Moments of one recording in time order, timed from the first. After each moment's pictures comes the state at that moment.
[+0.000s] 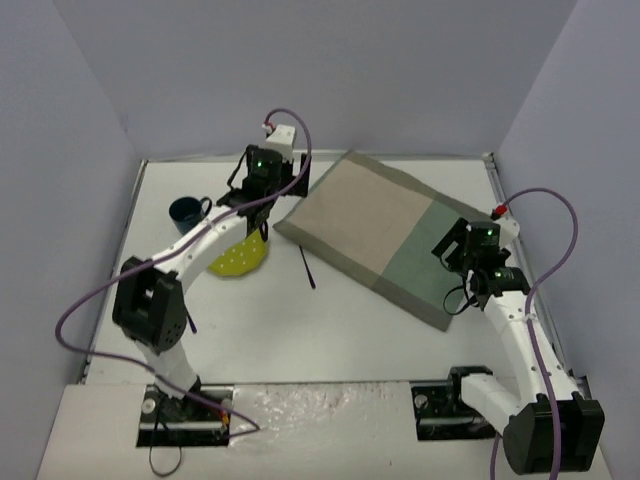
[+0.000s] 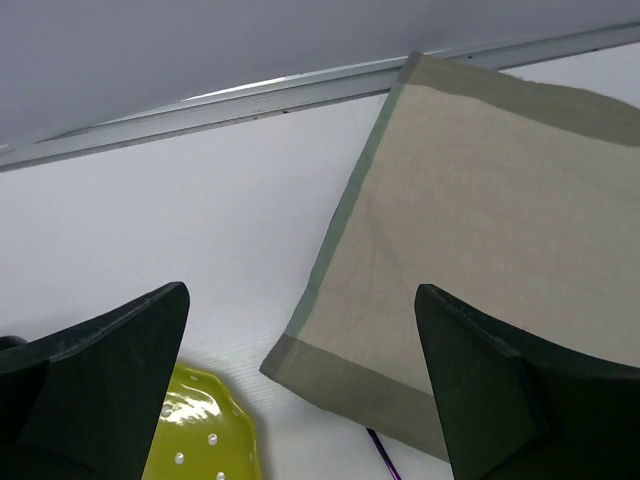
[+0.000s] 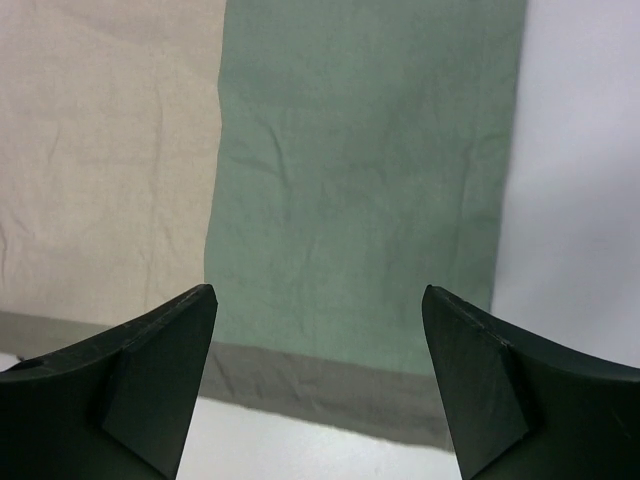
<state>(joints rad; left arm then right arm) -0.49 1.73 1.47 -0.08 -0.24 -0.09 0.03 0.99 0.75 -0.48 0.22 0.62</state>
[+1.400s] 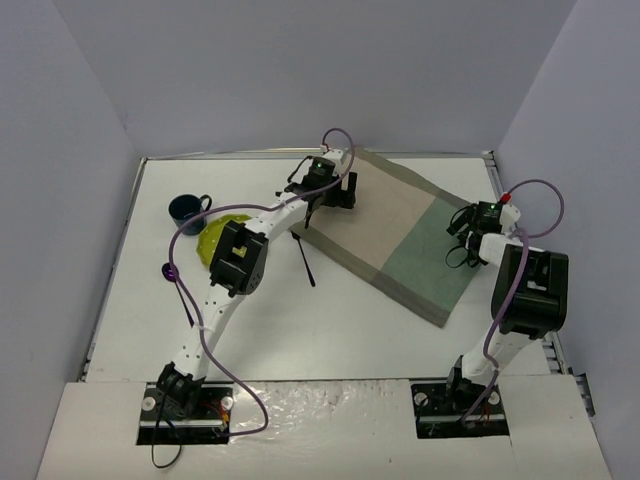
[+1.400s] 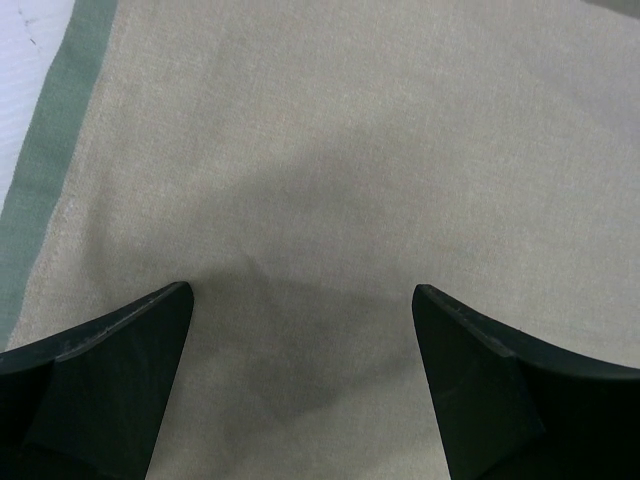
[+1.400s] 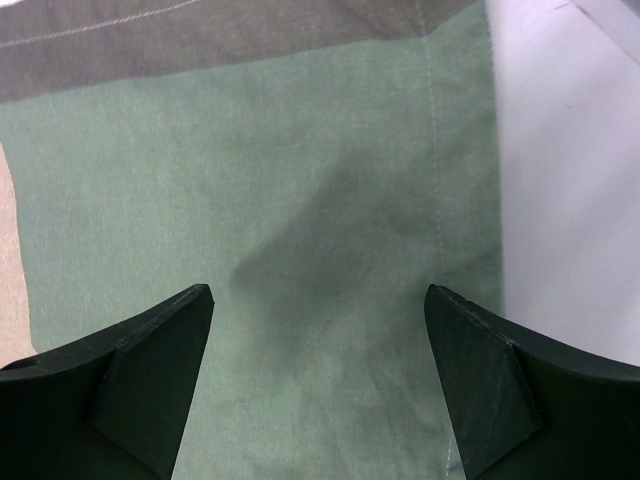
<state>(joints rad) -0.53 2.60 2.25 -0.26 0.08 -0.29 -0.22 1.75 0.88 0.05 0.20 0.55</state>
